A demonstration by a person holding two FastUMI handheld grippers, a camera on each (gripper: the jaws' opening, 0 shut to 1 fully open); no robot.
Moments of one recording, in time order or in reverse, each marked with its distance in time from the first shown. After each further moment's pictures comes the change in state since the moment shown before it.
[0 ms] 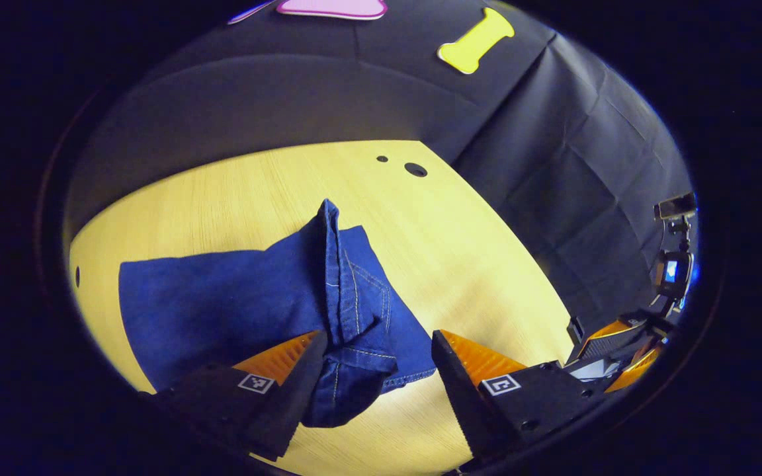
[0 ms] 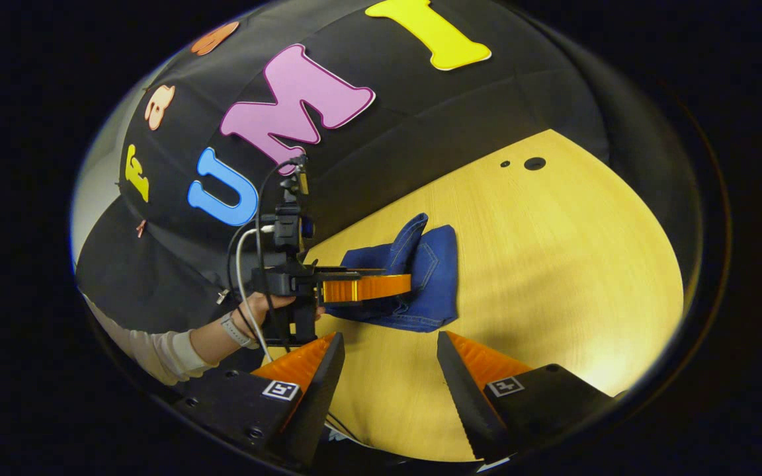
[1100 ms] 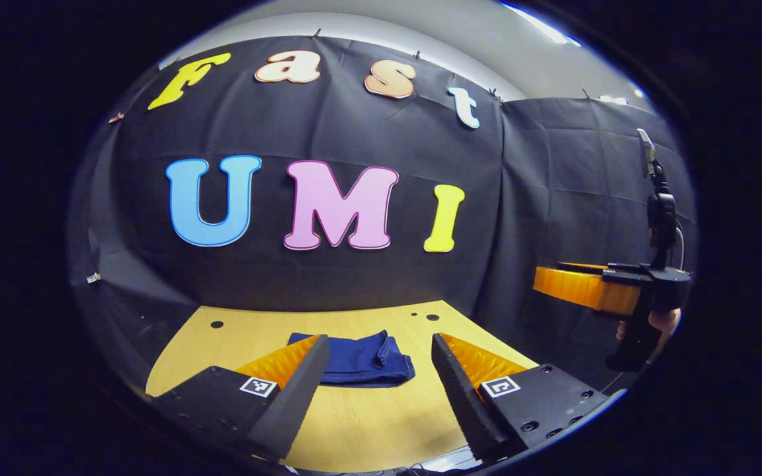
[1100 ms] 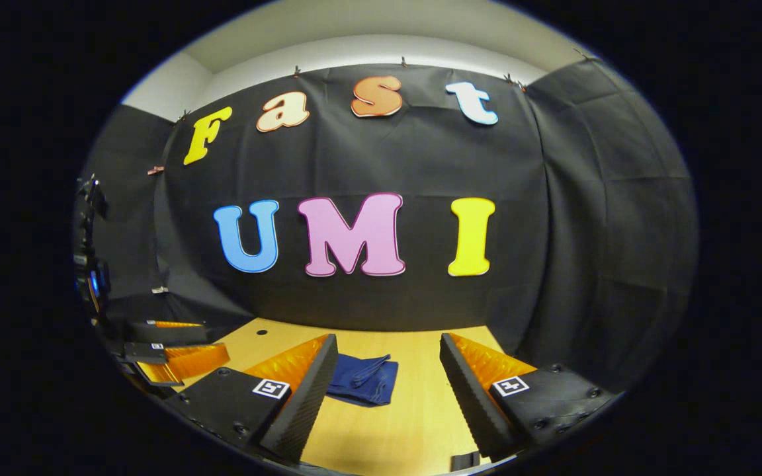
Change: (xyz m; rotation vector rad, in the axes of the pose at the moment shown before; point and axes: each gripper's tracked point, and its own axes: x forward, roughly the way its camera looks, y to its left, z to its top) left arm -0.388 -0.128 -0.058 -0.006 -0.781 0.400; right arm -0.220 0.166 0.062 -0.573 -0.662 -0.303
